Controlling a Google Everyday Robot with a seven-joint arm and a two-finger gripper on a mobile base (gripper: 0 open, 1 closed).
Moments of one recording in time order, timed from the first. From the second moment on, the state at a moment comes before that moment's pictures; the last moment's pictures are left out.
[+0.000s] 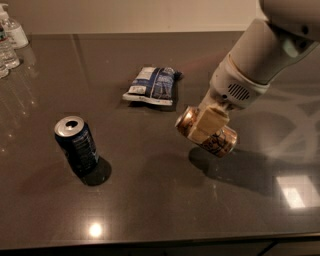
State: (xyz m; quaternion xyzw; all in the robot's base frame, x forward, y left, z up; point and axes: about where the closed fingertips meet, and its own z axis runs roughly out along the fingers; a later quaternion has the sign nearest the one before) arm 0.460 -0.087 0.908 -0.57 0.80 0.12 0.16
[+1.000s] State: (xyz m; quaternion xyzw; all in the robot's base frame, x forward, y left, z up) arm 0.456 -0.087 0.951 -0.54 0.70 0.34 0.32
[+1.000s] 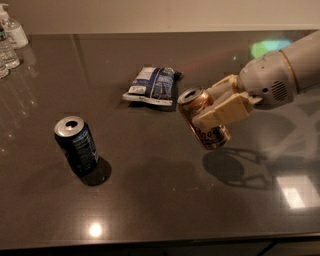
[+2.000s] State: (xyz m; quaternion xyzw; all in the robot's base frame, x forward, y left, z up) arm 0.448 -0.115 0.944 -0.50 0.63 0.40 0.43
